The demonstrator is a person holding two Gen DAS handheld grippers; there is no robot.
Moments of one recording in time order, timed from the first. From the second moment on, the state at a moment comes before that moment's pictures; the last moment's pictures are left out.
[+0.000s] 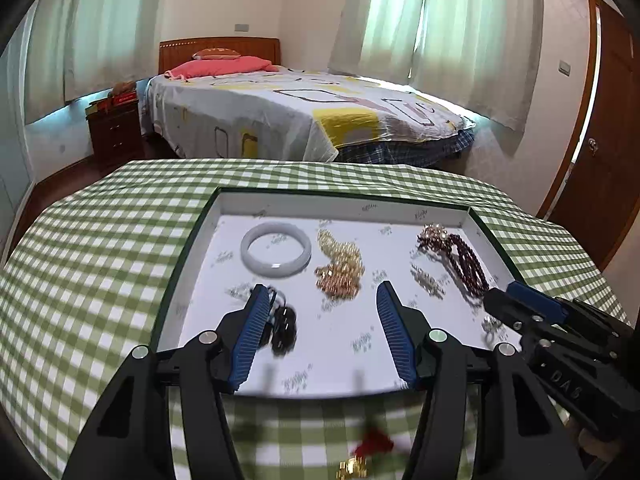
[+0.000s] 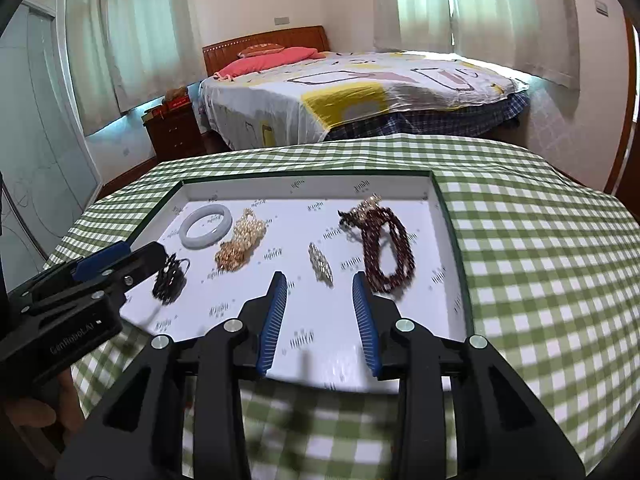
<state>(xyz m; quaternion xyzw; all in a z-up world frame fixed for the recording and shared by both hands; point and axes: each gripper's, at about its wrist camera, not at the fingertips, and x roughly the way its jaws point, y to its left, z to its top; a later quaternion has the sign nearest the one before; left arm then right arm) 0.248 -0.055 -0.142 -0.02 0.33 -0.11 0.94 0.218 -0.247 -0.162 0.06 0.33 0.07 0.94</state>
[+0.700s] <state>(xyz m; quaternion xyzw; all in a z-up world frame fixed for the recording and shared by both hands) 0.186 -0.048 -0.146 -0.02 0.34 -0.10 0.94 0.146 -0.262 -0.173 0.06 0.34 0.04 0.94</state>
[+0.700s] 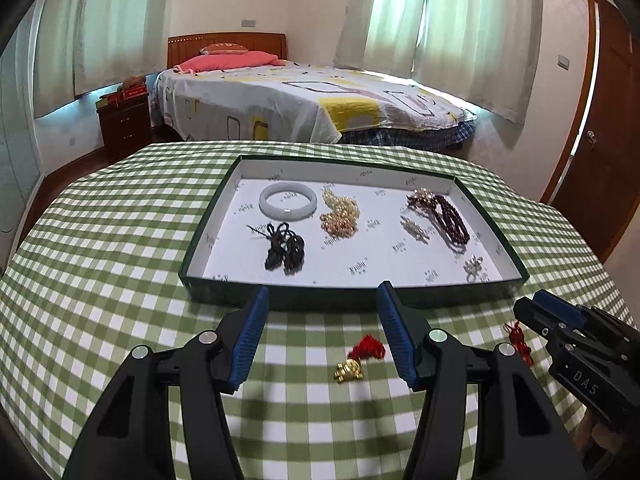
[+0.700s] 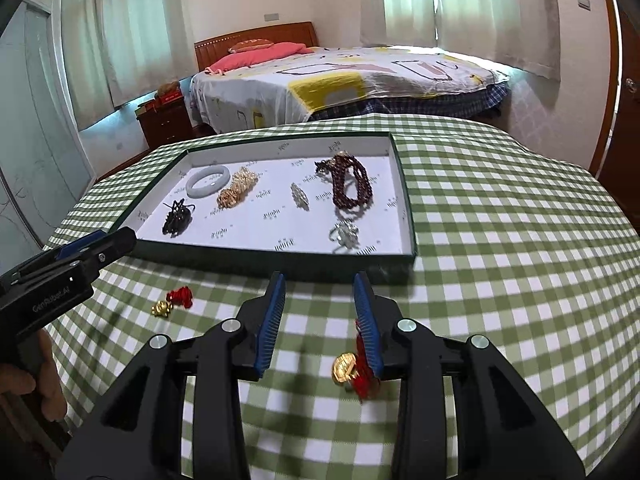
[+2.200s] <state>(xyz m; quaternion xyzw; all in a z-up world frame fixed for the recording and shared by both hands) 0.178 -0.064 -0.183 -0.01 0.39 -0.11 0.91 0.148 -0.270 -0.205 0.05 0.40 0.04 0.92</state>
